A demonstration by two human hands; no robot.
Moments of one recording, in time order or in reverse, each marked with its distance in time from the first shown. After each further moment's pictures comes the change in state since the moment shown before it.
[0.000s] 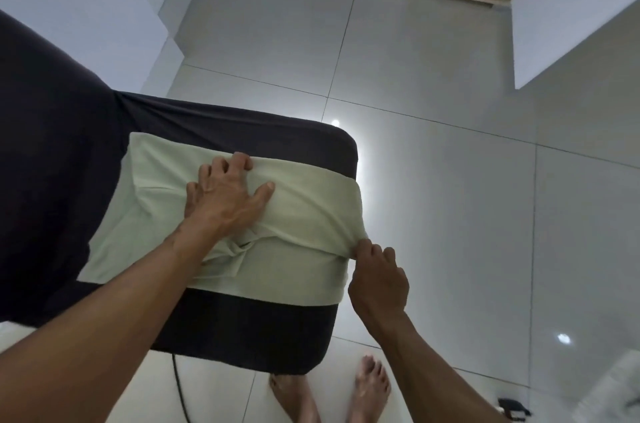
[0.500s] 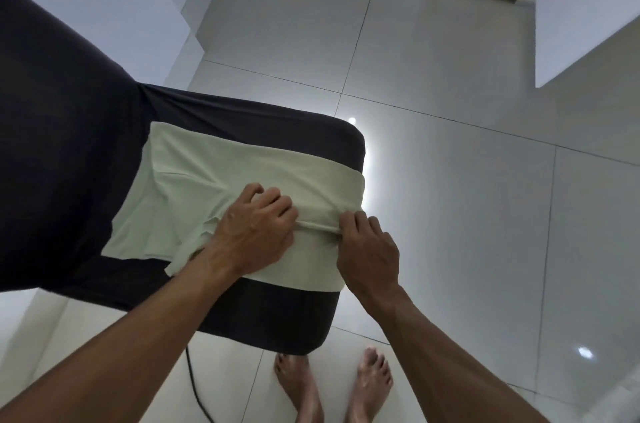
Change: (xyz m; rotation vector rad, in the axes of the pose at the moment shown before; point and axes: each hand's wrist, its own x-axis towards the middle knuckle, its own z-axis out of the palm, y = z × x) left_hand -0.057 0.003 0.029 0.408 0.293 0.821; right_hand 0.013 -0.017 -0.026 -0.021 0.220 -0.321
